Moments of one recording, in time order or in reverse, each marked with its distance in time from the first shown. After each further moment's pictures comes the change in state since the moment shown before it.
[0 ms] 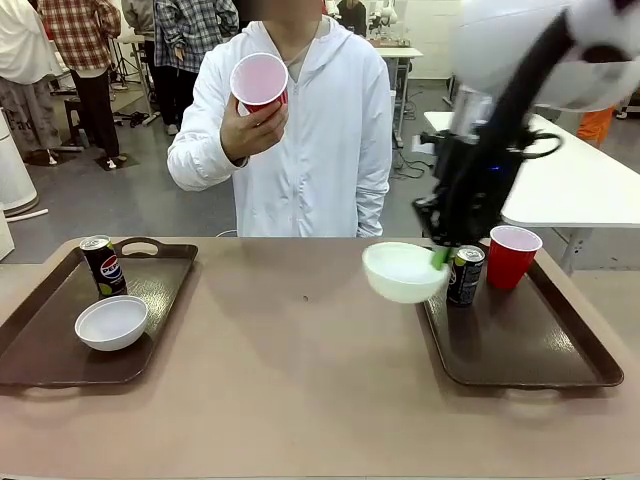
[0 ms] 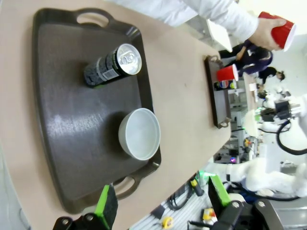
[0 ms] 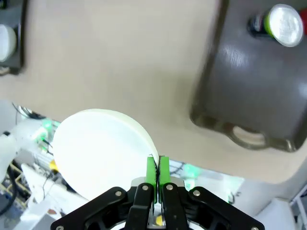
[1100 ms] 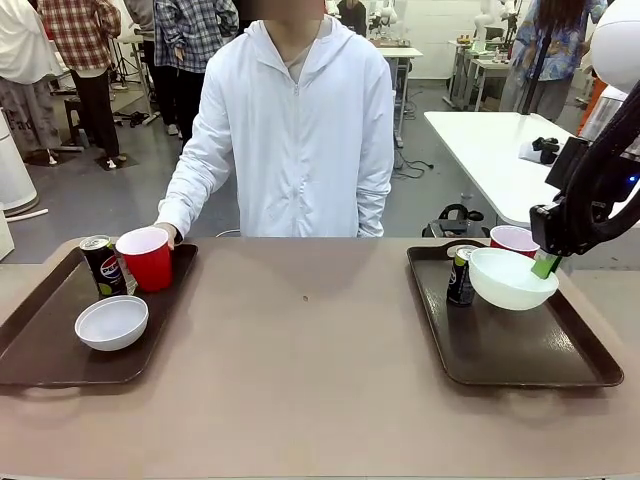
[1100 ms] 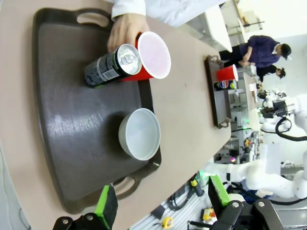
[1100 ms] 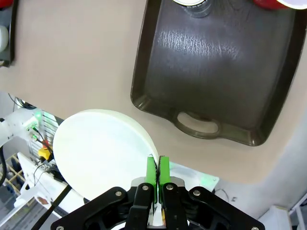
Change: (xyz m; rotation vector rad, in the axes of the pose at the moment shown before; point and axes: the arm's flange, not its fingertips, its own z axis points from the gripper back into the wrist) left arm 0.000 0.000 0.000 0.001 0.000 0.000; right arm -0.029 -0.139 0.013 0.070 -0.020 0.012
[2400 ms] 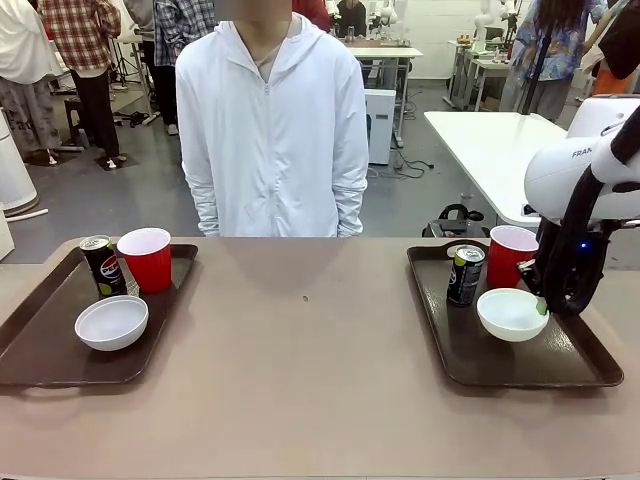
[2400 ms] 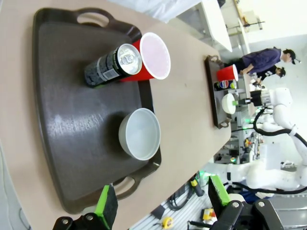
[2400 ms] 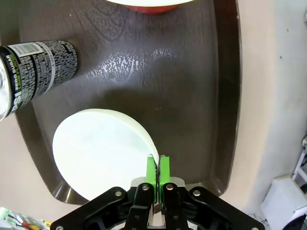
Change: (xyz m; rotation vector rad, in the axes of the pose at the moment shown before) left arm 0.000 0.000 0.000 0.000 0.000 0.000; right arm 0.061 -0.076 -0.110 -0.286 -0.069 -0.314
